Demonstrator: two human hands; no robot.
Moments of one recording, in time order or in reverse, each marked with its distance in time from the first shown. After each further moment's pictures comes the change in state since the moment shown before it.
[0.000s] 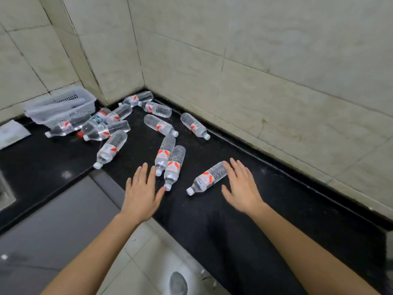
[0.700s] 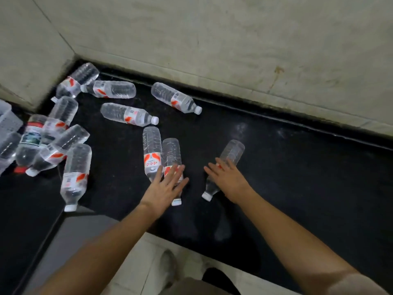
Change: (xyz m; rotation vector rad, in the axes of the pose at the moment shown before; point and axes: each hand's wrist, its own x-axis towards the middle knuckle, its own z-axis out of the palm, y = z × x) left_hand 0.199 -0.052 0.125 0.748 -0.406 0.922; right_hand 0.144 -0.022 0.130 -0.396 -0.550 -0.030
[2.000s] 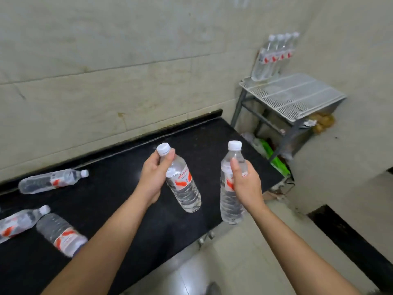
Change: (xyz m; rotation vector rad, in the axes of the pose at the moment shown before) left_hand -0.051 0.077 -0.237 -2.072 0.162 0.469; right_hand -0.317 -0.109 -0.047 1.378 1.220 1.511
